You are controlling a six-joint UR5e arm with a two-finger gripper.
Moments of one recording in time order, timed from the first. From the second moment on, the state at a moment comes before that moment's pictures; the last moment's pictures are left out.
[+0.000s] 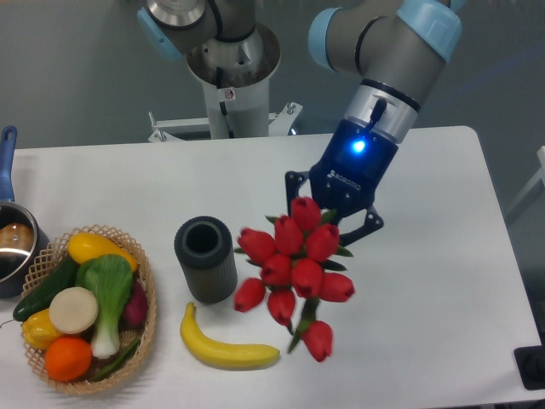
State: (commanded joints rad) arm 2.67 -1.82 -1.60 -0.81 0.37 0.91
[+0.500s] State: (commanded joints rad) arm 2.63 -1.72 -1.73 -0.81 0.22 0.92
